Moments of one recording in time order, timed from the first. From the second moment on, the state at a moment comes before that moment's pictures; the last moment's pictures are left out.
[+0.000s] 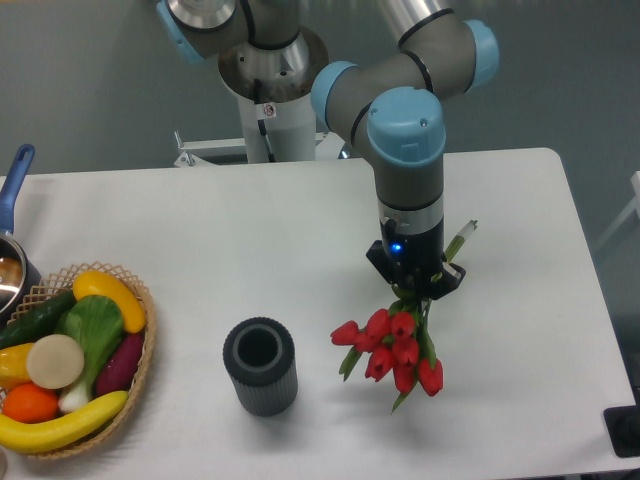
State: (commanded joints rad) arm 2.52 -1.90 -1.65 -0.87 1.59 1.06
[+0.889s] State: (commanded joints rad) arm 2.48 -1.94 -1.67 -0.89 1.59 1.01
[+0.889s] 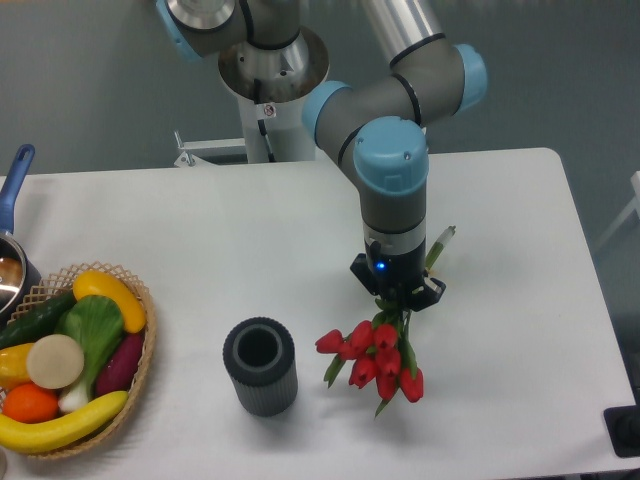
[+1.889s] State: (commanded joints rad) arm 2.47 -1.98 -1.70 -0.87 1.59 1.02
